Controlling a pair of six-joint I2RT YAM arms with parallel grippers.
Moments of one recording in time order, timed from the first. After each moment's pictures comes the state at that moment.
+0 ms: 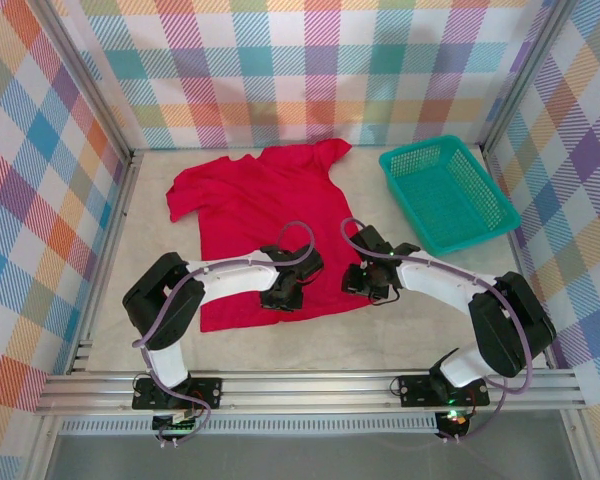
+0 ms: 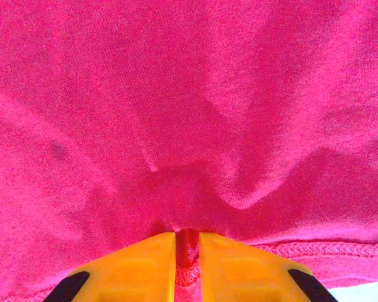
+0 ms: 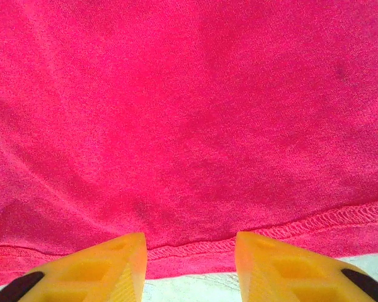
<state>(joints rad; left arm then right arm) -0.89 1.79 1.13 -0.85 -0.11 -0.79 0.63 1.48 0.84 -0.59 -0.11 0.77</state>
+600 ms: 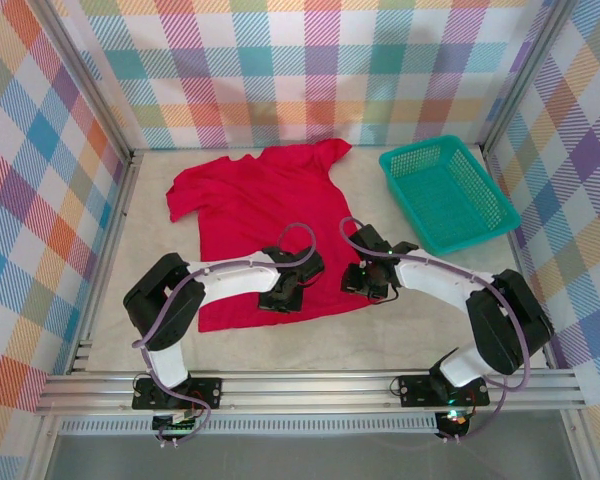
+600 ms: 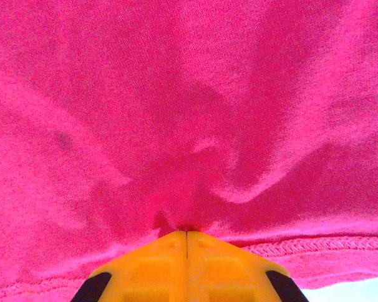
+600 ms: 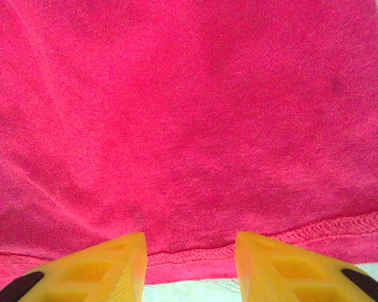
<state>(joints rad) -0.91 1.79 1.14 -0.90 -0.13 -0.79 0.63 1.49 0.85 -0.59 -0.11 0.77</state>
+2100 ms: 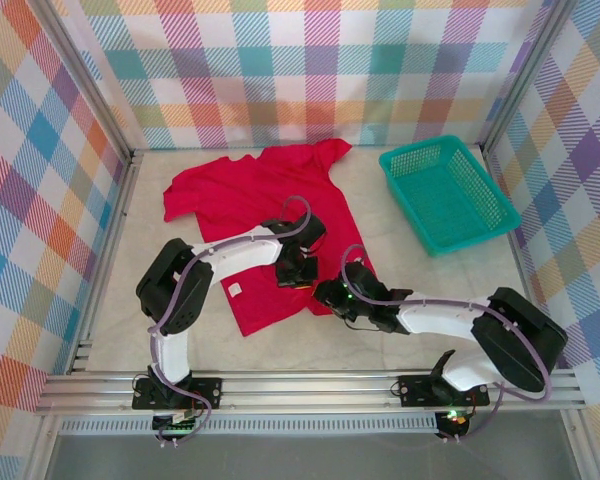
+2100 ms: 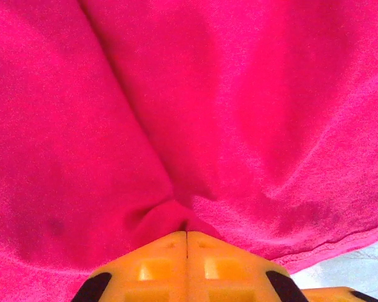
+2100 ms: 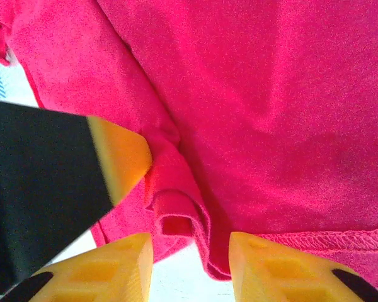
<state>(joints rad) -0.77 1.90 1.35 -0.80 0.14 -0.82 0.88 1.37 0.49 0.15 -0.07 1.32</state>
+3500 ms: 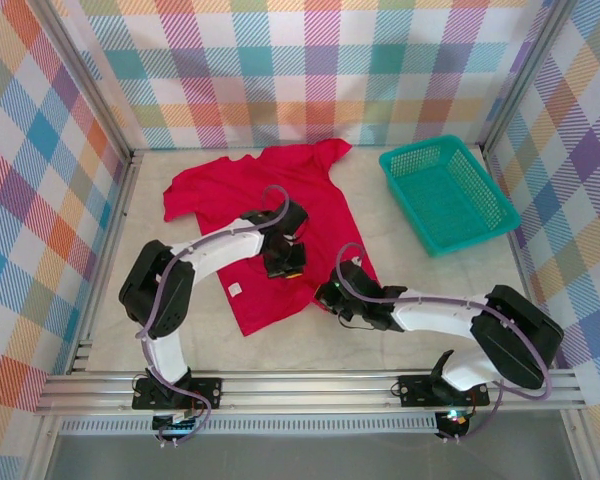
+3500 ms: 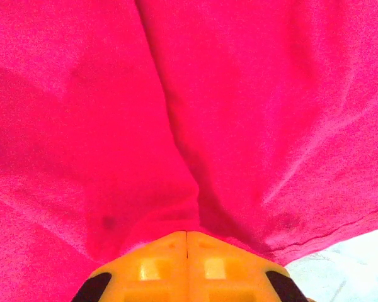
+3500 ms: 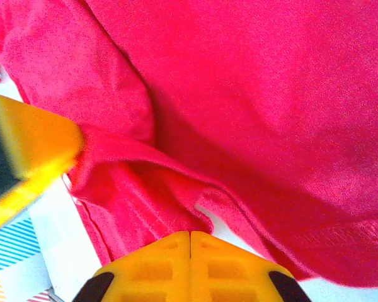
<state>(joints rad) -0.67 1.81 1.33 -0.79 0.19 -0.85 0.93 1.40 0.56 0.06 0.00 1.38</state>
